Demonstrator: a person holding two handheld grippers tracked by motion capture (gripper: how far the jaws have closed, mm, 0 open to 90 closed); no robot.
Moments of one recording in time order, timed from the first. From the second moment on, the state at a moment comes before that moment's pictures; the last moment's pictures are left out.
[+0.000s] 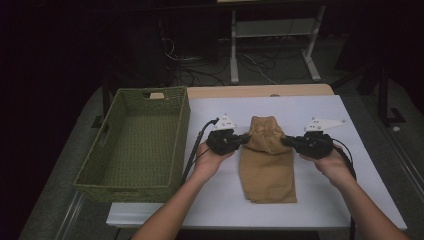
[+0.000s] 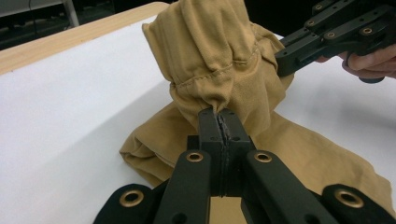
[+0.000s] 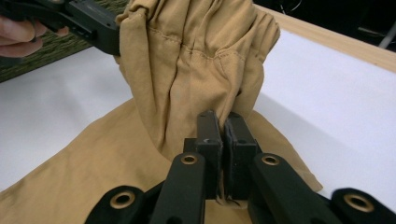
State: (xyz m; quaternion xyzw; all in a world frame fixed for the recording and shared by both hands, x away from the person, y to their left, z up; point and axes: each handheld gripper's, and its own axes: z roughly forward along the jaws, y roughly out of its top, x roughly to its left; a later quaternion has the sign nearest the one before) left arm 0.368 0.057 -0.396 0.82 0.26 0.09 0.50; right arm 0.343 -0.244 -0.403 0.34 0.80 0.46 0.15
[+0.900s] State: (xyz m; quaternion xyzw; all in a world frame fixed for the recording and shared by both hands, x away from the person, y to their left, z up) left arm 0.334 0.060 -0.422 0.86 0.24 0.05 0.45; right arm 0.308 -0.245 -0.429 0.33 0.83 0.44 0.10
